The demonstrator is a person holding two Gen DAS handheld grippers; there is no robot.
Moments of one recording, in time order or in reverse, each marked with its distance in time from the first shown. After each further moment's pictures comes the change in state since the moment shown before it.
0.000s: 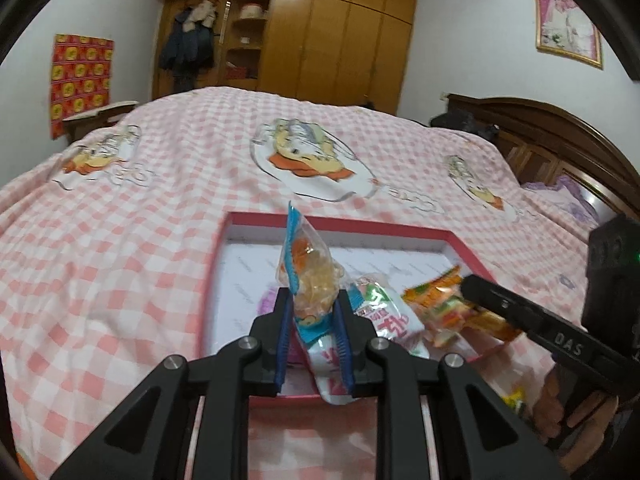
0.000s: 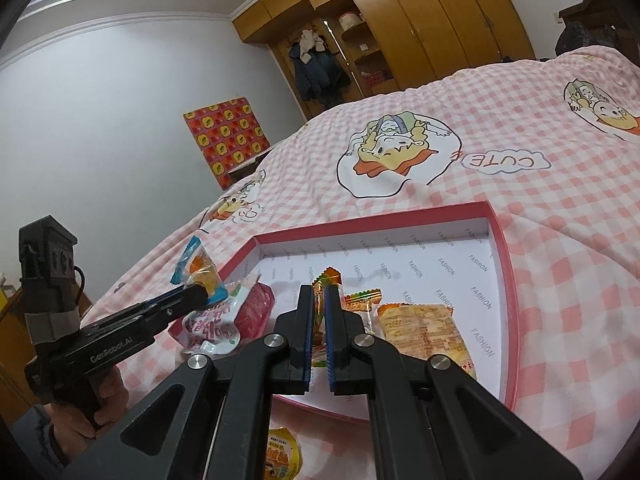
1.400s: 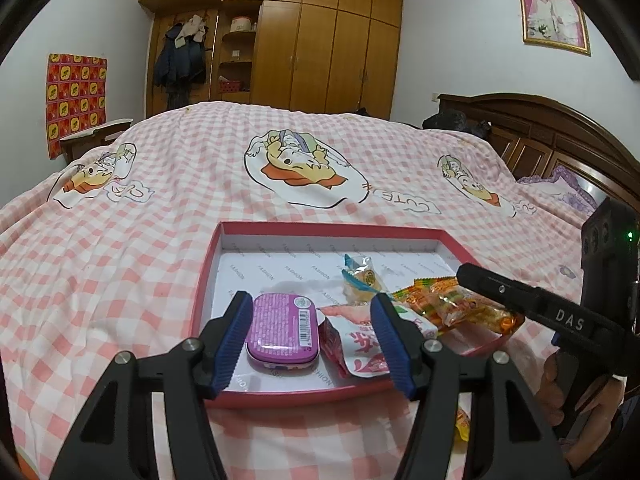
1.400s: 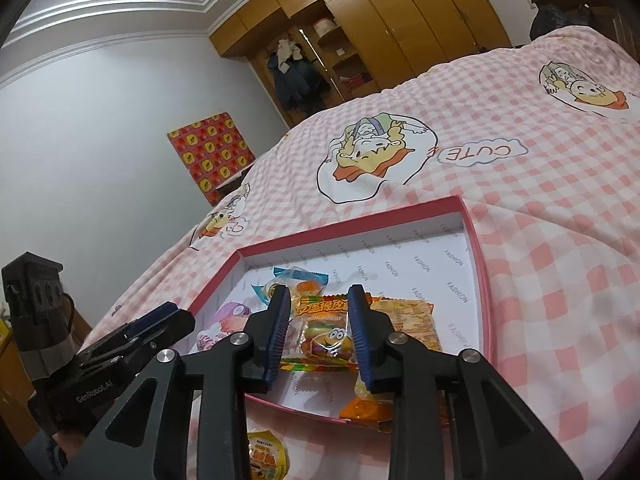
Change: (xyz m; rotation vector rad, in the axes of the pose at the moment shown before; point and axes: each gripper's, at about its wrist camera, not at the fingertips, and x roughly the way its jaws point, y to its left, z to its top) left arm -0.008 -0.008 -0.003 0.043 -0.044 0.013; right arm -0.004 -0.016 0.000 0.089 -0.028 -0.030
